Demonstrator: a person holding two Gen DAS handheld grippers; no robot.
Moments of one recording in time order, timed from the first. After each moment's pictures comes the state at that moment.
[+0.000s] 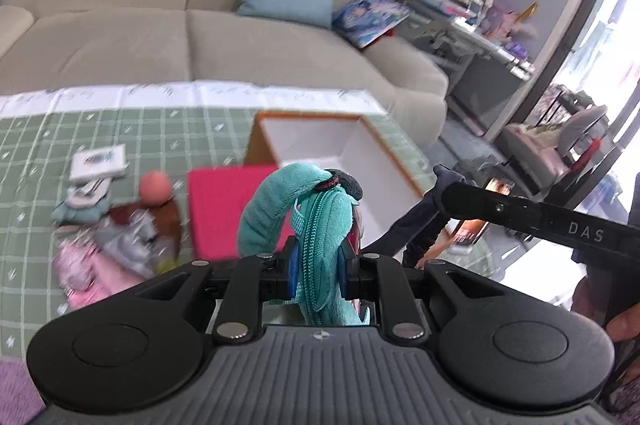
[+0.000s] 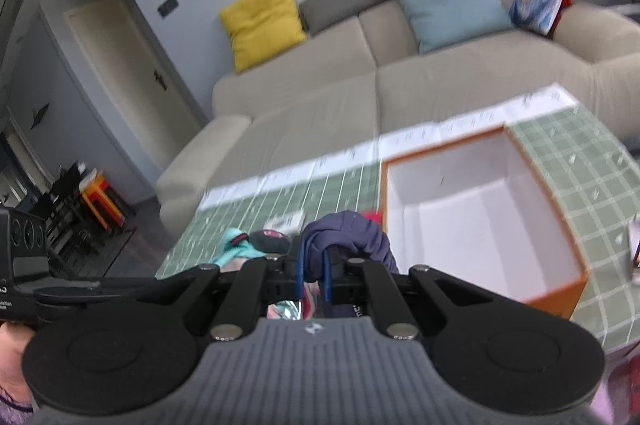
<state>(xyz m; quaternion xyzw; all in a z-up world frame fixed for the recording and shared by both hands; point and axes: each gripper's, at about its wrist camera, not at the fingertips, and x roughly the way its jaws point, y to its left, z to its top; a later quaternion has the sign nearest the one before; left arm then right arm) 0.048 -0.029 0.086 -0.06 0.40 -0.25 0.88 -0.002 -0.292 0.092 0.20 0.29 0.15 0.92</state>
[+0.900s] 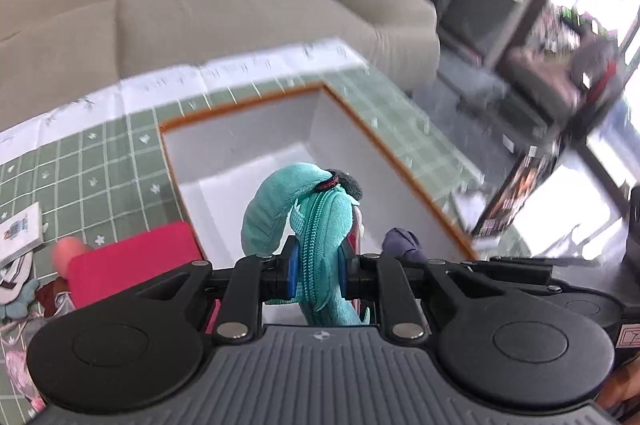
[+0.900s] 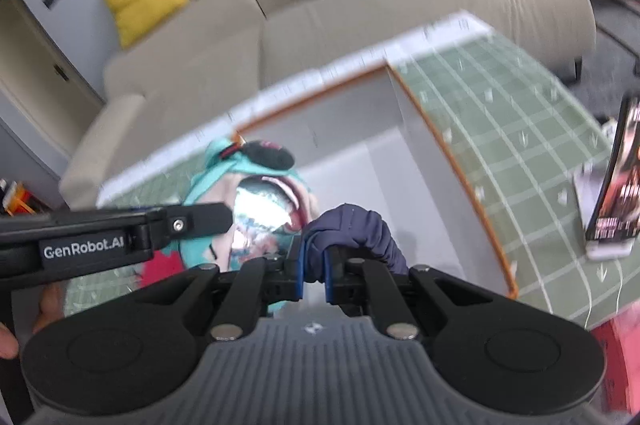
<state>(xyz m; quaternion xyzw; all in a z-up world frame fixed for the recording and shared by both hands) 0.161 -0.177 0.034 0.04 0.45 -0.28 0.84 0.095 -0.360 -0.003 0.22 0.42 0.03 0.88</state>
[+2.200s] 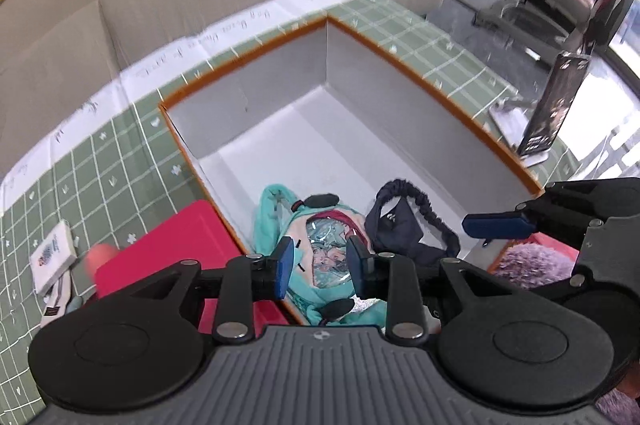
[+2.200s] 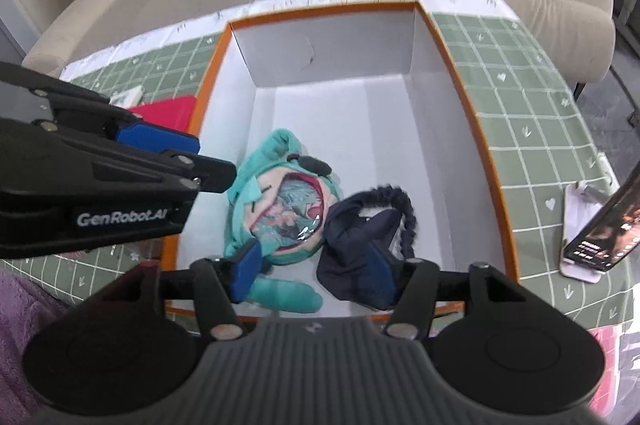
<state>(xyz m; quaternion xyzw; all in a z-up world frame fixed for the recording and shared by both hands) 0.167 -0.188 0.011 0.18 0.50 -0.27 0.81 0.105 -0.322 -0.018 0.07 0.51 0.04 0.86</state>
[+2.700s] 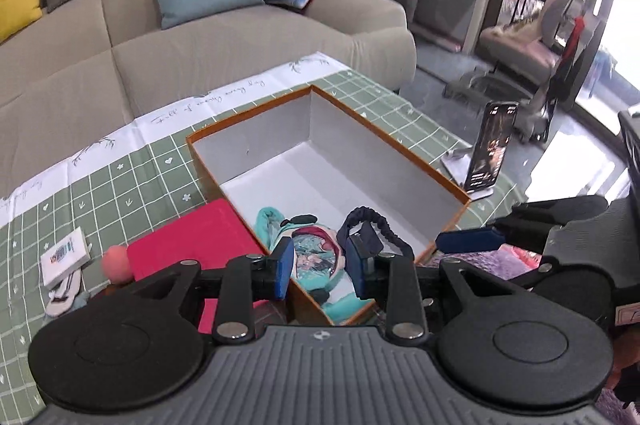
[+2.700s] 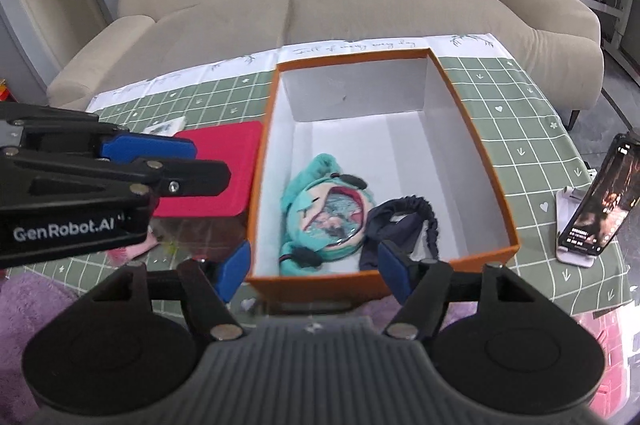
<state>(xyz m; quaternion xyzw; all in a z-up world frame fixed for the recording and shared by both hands) 0.094 -0.128 0.060 0.12 0.40 -0.31 0.86 0.042 -0.289 0.023 0.08 0.45 0.05 0.89</state>
